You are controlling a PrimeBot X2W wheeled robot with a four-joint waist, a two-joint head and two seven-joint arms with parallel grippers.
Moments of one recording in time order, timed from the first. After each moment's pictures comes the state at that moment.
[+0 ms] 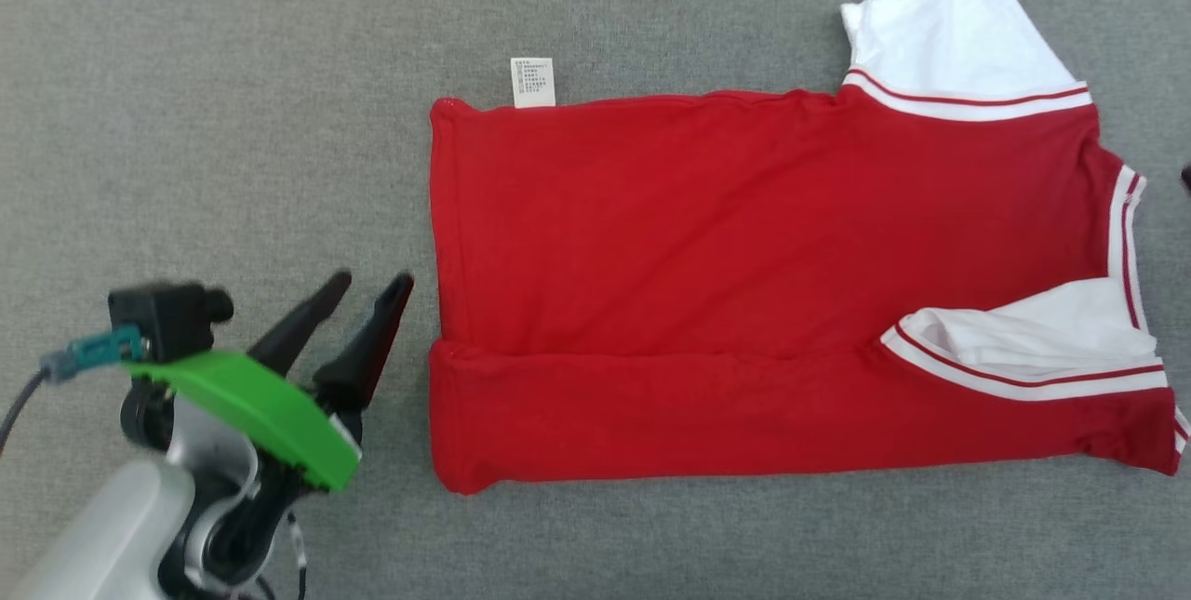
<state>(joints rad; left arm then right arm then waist) -0.27 0.57 -0.52 -0.09 -1.07 0.06 0.12 -0.11 -0.67 -0.22 -0.30 0.64 0.13 0.66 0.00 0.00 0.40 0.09</state>
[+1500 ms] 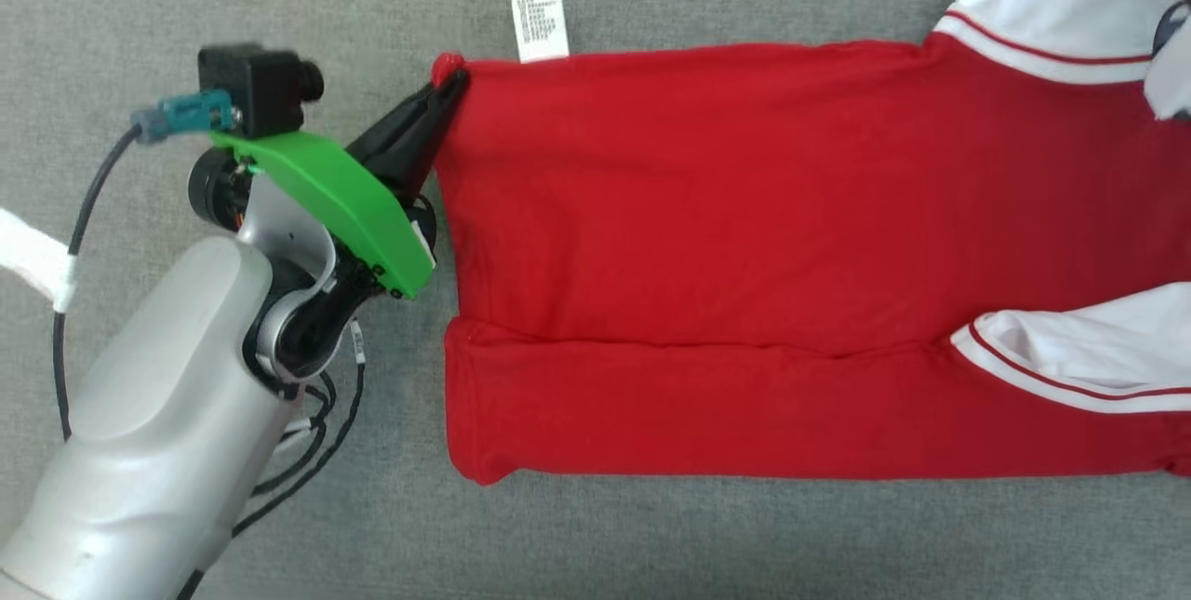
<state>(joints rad) -0.78 0.38 -0.66 0.30 -1.00 -0.11 0.12 -0.78 -0.54 0.11 0.24 0.48 0.13 0.30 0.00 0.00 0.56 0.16</state>
